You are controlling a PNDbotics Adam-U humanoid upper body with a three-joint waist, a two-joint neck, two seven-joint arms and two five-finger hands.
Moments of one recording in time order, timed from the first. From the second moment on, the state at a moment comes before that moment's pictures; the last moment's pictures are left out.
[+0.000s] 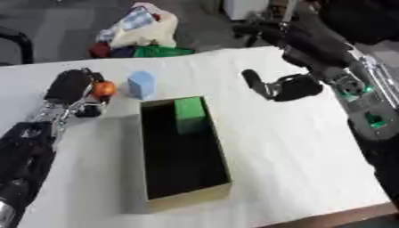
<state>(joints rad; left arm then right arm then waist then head) -1.11 0.31 0.13 -0.42 -1.49 -0.21 0.38 -0.80 -0.41 0.17 -1.52 0.71 -0.52 0.32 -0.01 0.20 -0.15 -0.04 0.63</state>
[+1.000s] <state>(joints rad) -1.10 0.29 -0.12 -0.76 -1.19 -0.48 0.22 -0.77 -0.40 0.17 -1.53 0.69 -0.52 0.31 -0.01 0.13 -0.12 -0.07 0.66</state>
